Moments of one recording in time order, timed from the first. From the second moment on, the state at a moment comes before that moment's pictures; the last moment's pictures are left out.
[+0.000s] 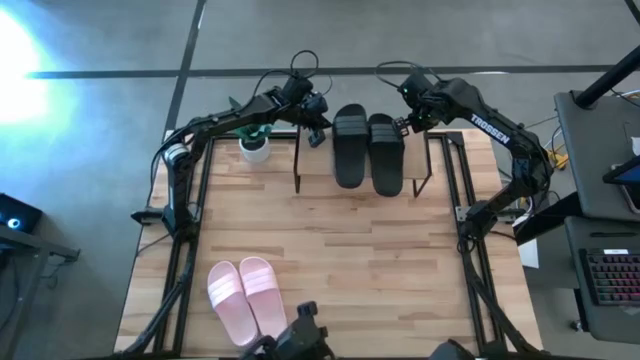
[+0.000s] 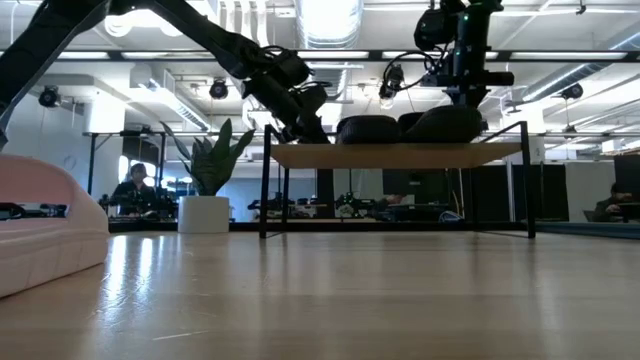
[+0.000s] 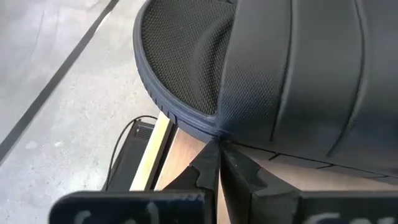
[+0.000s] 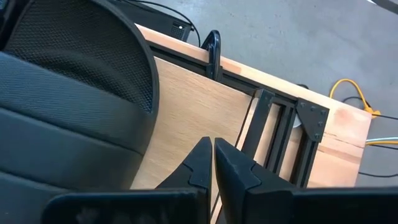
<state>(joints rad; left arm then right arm) 0.68 1.94 1.66 -0.39 0.32 0.30 -0.78 1.54 1.57 -1.28 0.29 0.38</state>
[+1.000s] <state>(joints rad) 0.49 1.83 1.66 -0.50 0.42 0.41 -0.63 1.38 1.41 -1.55 -0.01 0.54</state>
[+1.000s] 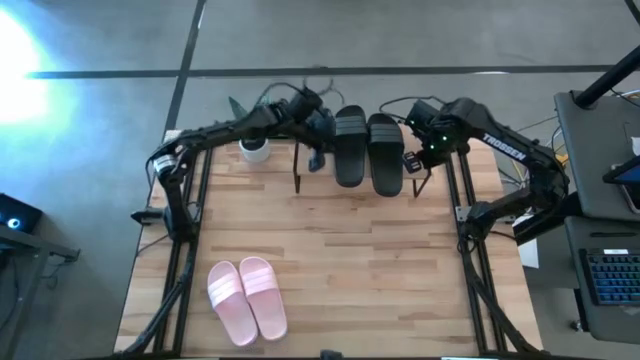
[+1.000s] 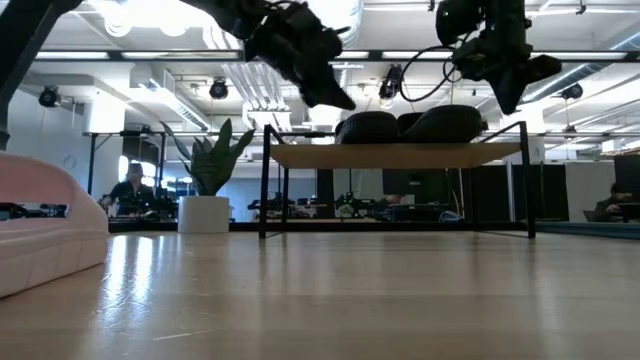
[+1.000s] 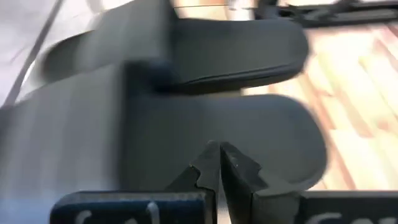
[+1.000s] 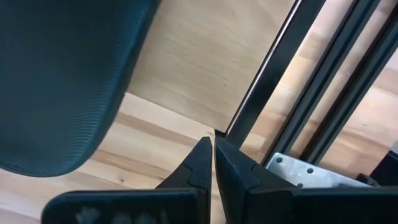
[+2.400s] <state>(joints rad) 0.44 1.94 1.66 -0.42 0.29 0.37 -0.17 1.43 1.28 -1.17 -0.08 0.84</state>
